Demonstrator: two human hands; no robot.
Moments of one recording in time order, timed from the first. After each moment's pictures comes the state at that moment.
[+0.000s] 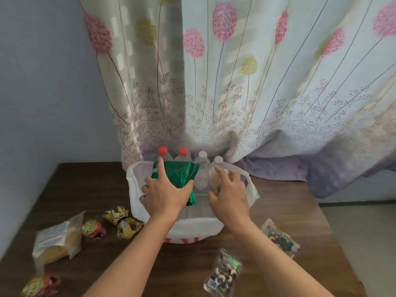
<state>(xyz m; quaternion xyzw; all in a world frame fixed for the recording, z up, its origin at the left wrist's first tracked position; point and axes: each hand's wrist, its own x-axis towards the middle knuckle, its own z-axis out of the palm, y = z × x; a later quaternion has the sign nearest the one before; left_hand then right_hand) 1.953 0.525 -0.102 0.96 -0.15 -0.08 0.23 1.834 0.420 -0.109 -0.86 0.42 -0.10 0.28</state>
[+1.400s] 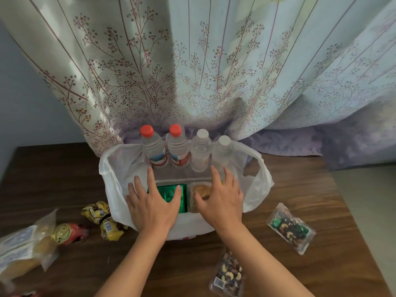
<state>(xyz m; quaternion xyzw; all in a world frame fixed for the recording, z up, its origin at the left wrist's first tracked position) 1.994 0.530 -0.246 0.96 -0.19 -0.10 0.16 1.879 0.411 -0.230 -0.86 0.46 -0.01 0.22</state>
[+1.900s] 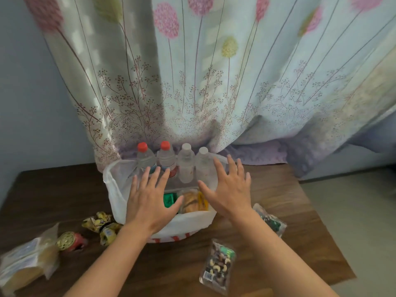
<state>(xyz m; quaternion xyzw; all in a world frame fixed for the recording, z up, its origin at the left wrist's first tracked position) 1.982 0.550 -0.154 0.88 -0.47 -0.03 0.07 1.824 0.397 -0.132 -0.88 0.44 -0.05 0.14</state>
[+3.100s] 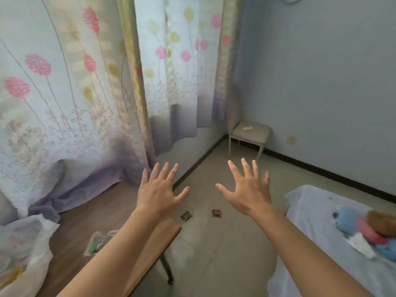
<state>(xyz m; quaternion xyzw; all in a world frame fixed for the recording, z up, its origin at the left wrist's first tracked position) 1.459 0.376 -0.036 0.62 -0.78 0.00 0.07 1.205 0.402 -0.025 -0.66 0.75 -0.07 0.01</state>
